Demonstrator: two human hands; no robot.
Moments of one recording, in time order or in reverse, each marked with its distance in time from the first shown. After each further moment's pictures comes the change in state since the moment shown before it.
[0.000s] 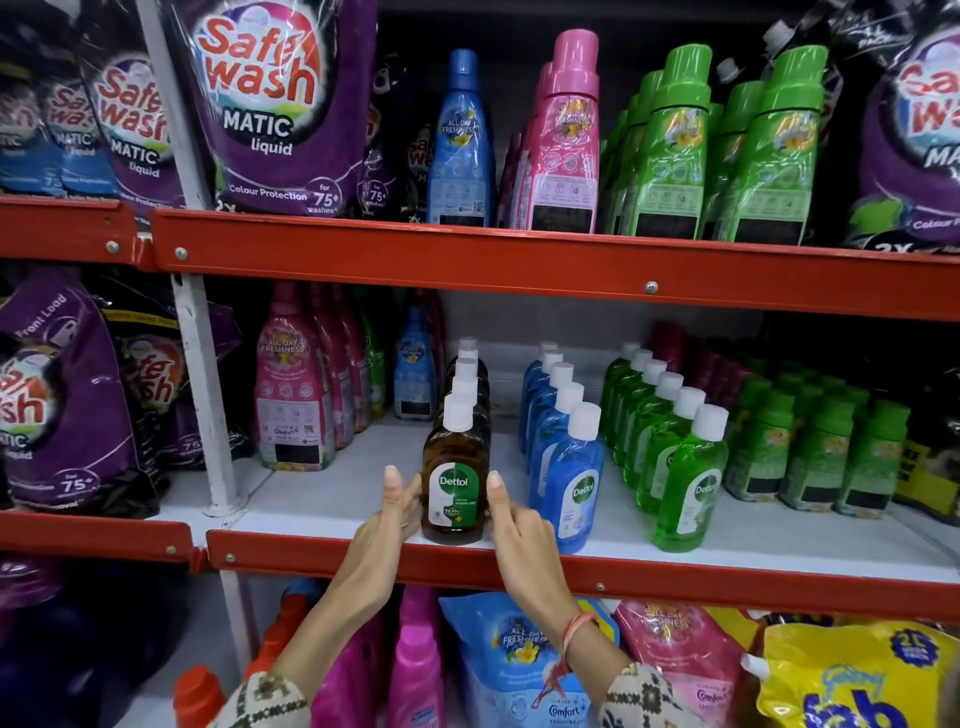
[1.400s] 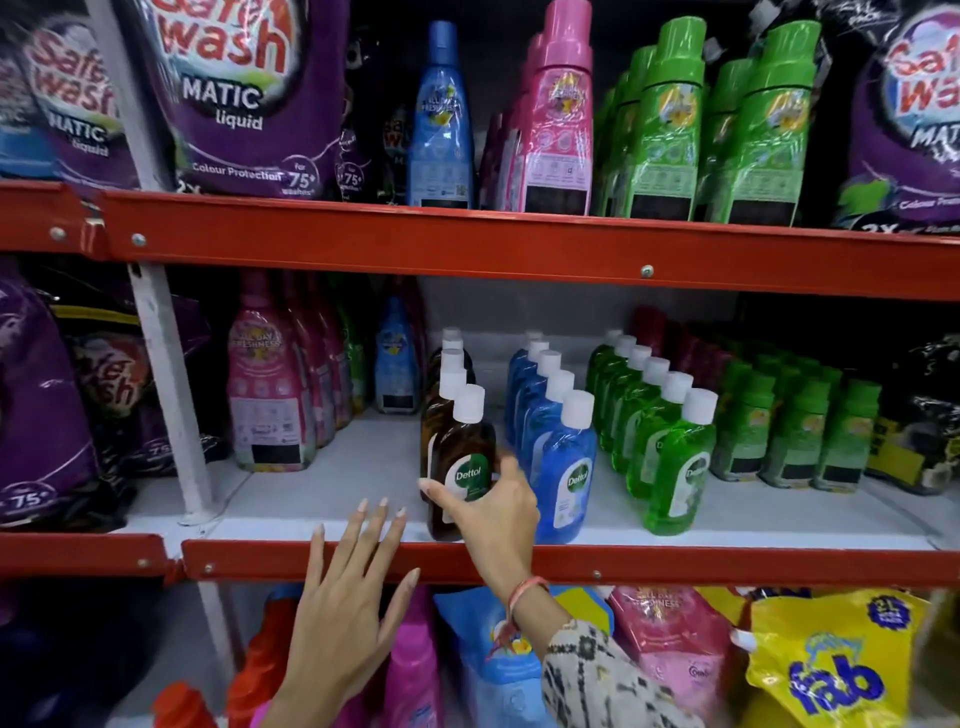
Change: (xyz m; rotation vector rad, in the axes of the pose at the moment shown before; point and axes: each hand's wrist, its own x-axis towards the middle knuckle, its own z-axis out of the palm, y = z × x) left_hand -0.001 -0.091 -0.025 1.146 0.153 0.511; right_hand 0.028 0.005 0.039 -0.093 0.317 0.034
